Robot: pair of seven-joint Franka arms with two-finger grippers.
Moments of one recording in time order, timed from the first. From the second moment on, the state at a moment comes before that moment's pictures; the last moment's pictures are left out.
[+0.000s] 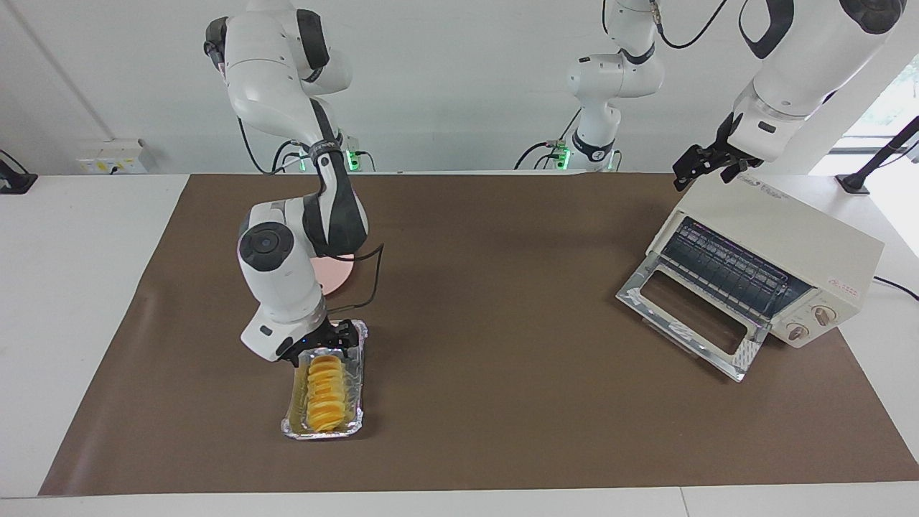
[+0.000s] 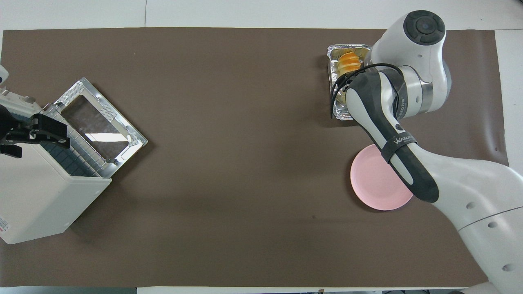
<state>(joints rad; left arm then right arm) -0.04 -0.01 -0.03 -1.58 -0.02 1.40 -0.19 0.16 0.60 0.02 -1.43 -0.05 2.09 0.01</state>
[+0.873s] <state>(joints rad) -0.04 -0.01 -0.03 -1.58 -0.02 1.40 -0.19 0.16 0.64 0.02 -1.47 -0.07 2.25 0.06</state>
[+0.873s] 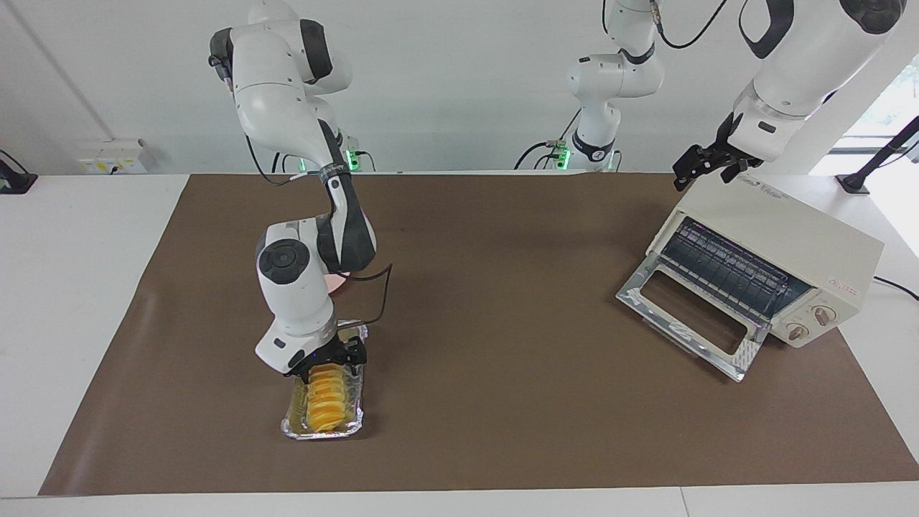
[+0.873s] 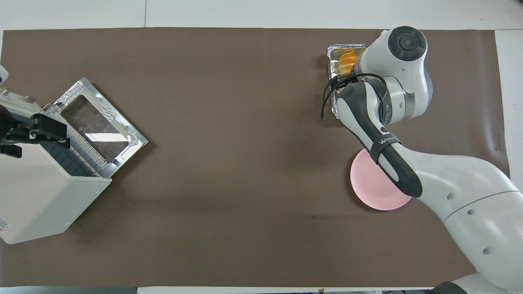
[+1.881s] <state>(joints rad) -0.04 -0.01 -0.03 -1.58 -0.02 1.40 -0.19 0.15 0.62 0.02 -1.44 -0.07 2.14 0.09</state>
